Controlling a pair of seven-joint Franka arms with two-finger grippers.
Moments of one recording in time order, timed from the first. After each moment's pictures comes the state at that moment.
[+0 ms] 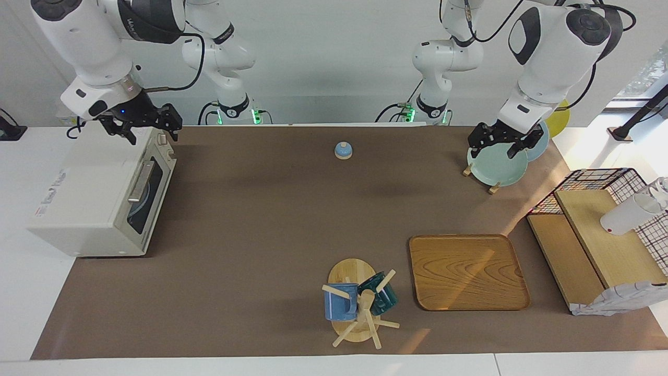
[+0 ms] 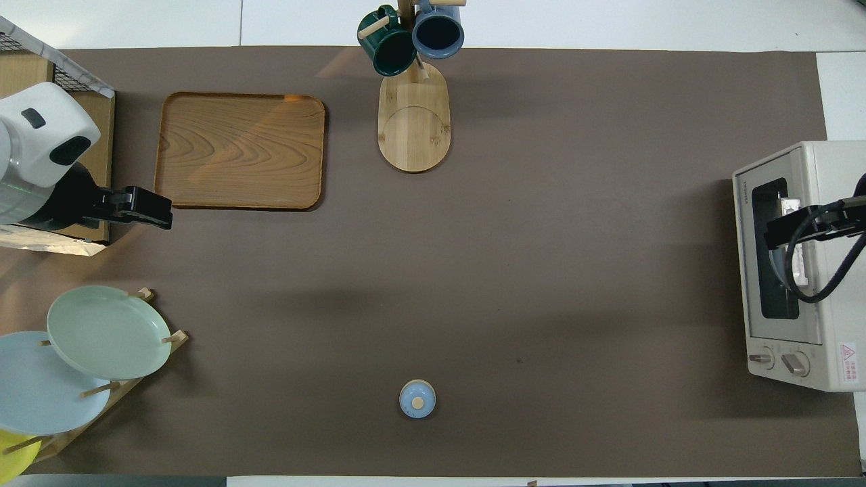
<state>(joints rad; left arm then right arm) -0.06 -0.01 -0.10 -1.70 -0.03 1.64 -0.06 -0.02 -0.03 -0.02 -1.64 -0.06 1.49 -0.17</state>
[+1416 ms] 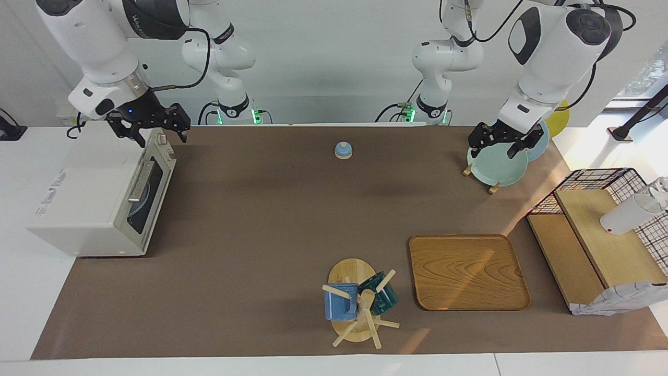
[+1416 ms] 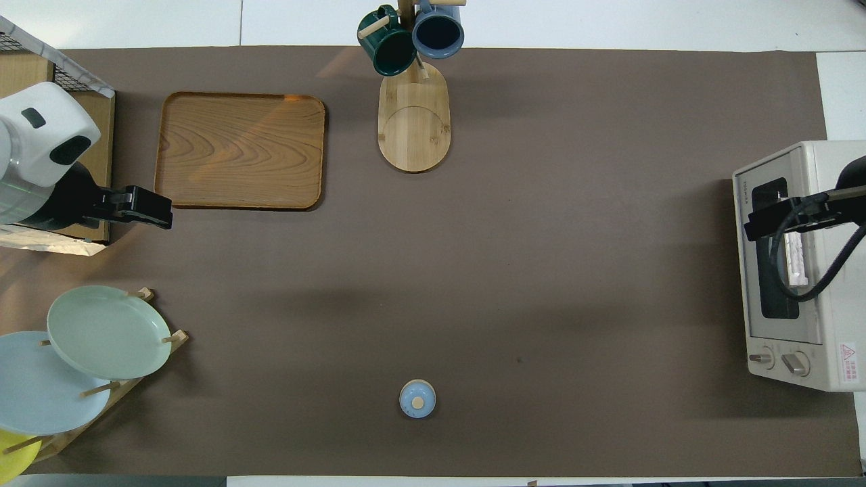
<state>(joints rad) -0.06 -0.01 -0.10 -1.70 -0.03 1.64 -0.06 -0.01 -0.02 0.00 -1.63 -0.01 1.52 -0.15</state>
